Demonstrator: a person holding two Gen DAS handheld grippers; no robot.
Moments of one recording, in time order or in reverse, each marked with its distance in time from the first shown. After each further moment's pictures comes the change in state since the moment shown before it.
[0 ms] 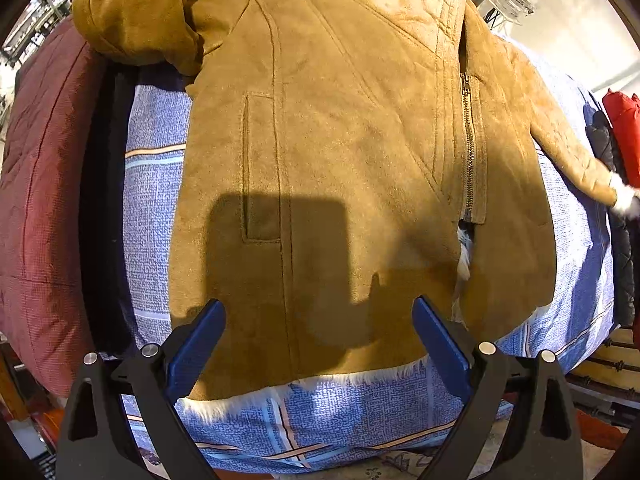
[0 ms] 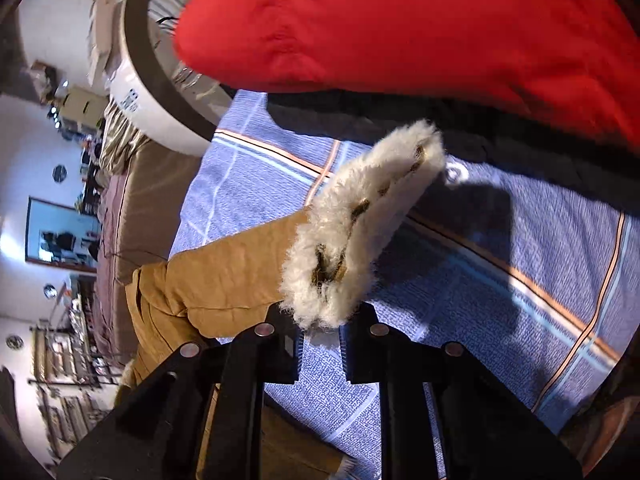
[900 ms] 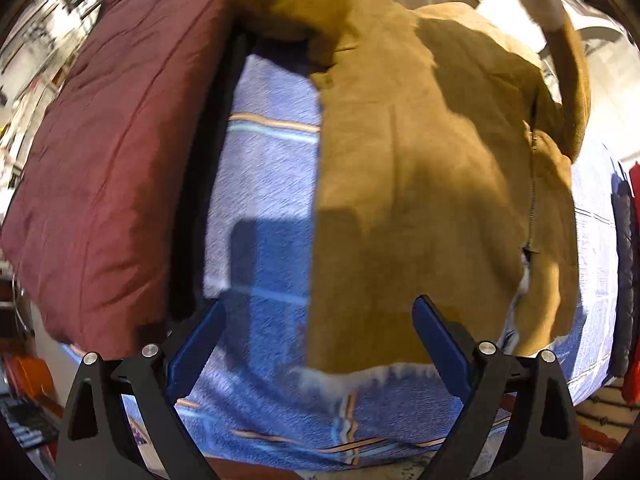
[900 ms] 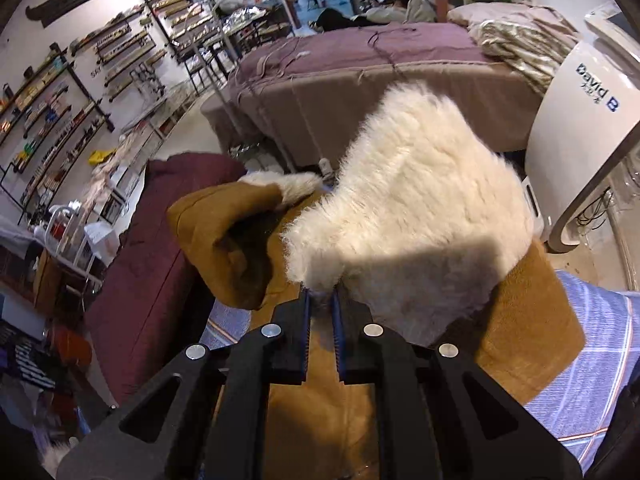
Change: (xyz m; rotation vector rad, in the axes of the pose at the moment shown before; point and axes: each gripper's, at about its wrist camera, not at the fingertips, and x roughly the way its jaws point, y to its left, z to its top) left arm -0.018 0.090 -0.030 -0.230 -0.065 0.040; right arm 0.081 0.454 -0.267 -1.274 0.301 0.303
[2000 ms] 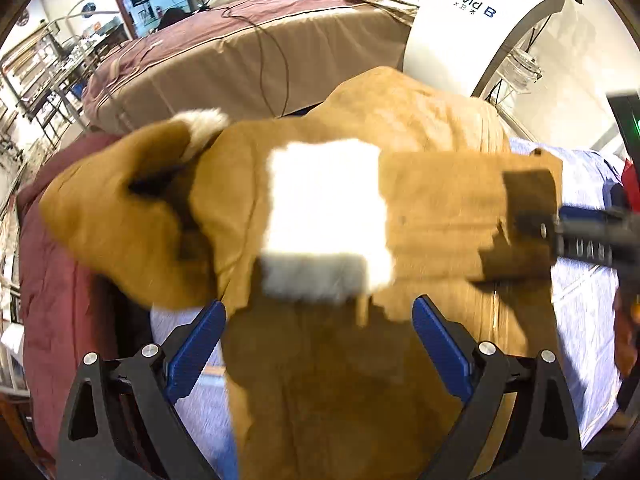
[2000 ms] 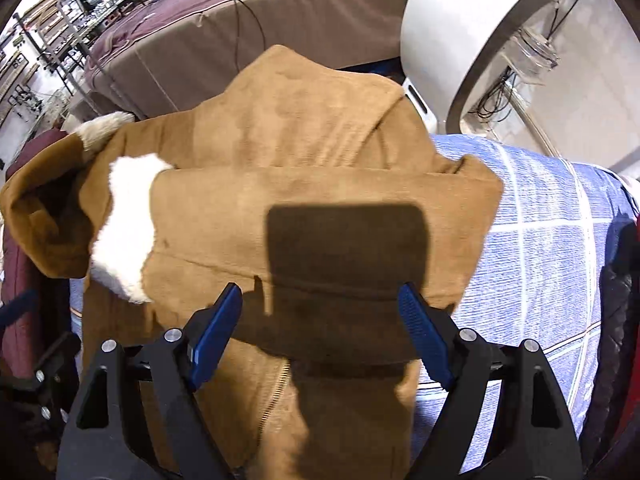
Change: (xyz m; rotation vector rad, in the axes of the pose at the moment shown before) left arm 0.005 -0.128 0.172 0.287 -0.225 0.002; right arm 0.052 -0.148 -0.083 0.291 0.154 -0.375
